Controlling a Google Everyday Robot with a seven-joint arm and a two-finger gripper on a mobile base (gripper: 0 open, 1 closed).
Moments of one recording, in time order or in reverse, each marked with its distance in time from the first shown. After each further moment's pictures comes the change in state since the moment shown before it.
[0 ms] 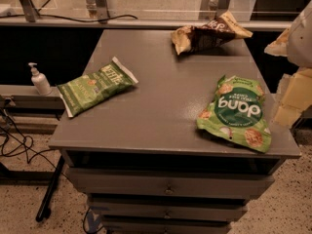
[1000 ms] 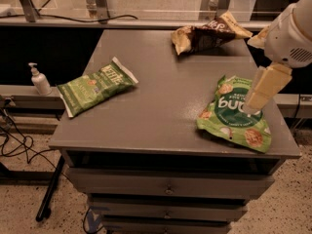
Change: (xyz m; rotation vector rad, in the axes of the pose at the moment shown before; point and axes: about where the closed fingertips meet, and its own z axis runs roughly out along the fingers) arm -0.018 -0.055 0.041 0.085 -0.127 0.001
